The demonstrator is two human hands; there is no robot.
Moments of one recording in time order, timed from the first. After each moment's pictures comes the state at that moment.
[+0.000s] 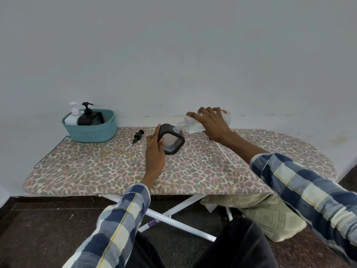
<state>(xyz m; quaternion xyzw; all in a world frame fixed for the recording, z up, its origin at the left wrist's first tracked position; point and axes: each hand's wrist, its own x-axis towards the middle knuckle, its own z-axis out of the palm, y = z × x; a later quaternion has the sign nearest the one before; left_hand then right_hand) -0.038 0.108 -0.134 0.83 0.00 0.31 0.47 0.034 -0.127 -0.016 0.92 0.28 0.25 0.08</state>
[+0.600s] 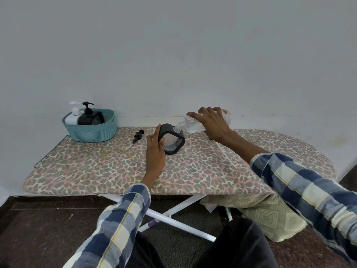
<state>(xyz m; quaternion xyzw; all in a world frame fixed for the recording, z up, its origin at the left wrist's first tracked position) -0.038 0.109 -0.135 0.83 0.00 0.31 0.47 0.034 -0.126 -0.016 0.92 0.28 0.24 0.07</state>
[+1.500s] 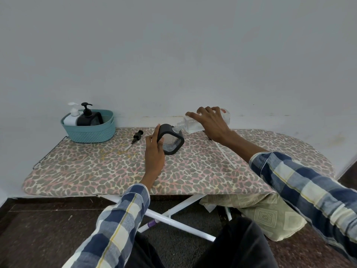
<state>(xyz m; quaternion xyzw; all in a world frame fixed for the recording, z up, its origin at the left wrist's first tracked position) -0.036 0.109 -0.136 0.82 0.00 0.31 0.48 0.031 -0.126 -0.013 0.92 0.28 0.25 0.09</state>
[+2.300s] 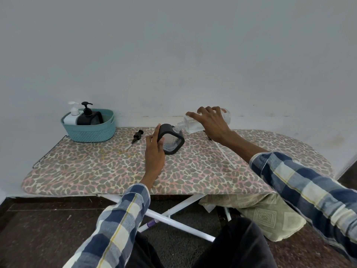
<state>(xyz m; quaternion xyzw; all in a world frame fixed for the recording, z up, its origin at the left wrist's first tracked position) -0.036 0.110 -0.137 0.82 0.00 0.32 0.47 0.026 -0.126 -0.009 0.92 0.28 0.26 0.09</state>
